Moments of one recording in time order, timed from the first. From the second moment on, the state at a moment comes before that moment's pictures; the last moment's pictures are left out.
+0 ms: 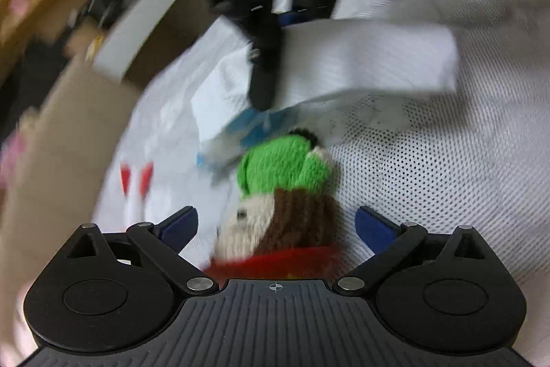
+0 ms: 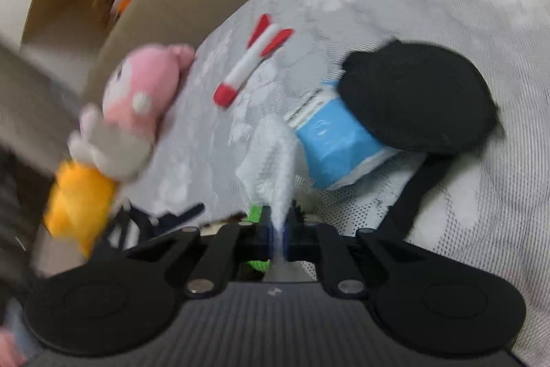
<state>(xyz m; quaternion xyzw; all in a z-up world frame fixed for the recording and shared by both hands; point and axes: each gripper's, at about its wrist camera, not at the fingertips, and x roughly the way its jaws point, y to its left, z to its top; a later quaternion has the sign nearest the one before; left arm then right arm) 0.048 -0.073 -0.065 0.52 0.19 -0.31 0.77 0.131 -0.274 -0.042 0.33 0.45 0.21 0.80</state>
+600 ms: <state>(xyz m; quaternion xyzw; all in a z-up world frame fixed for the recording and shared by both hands) 0.151 0.064 -0.076 -0.39 0.52 -0.19 0.73 0.130 -0.254 -0.020 0.32 0.42 0.25 0.81</state>
